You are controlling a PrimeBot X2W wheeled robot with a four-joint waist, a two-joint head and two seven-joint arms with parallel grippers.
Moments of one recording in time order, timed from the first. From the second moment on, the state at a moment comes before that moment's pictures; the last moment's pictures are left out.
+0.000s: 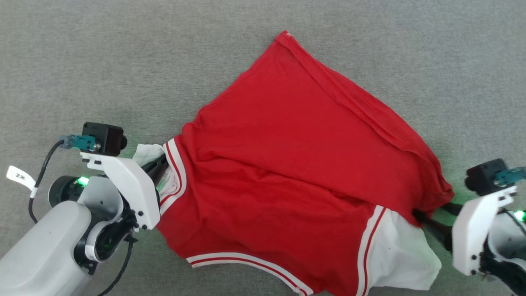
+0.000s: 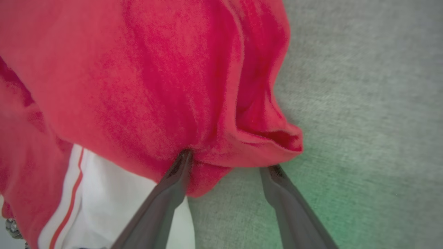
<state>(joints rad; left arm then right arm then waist) -0.52 0.67 -0.68 0.12 -1.02 0.15 0.34 -0.12 -0.42 0.08 -0.03 0.59 0.14 0.79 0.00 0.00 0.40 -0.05</state>
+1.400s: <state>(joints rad) -0.65 0.43 -0.79 0.27 -0.99 0.02 0.30 -1.02 -0.51 0.57 0.54 0.62 0.13 0.79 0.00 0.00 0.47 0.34</state>
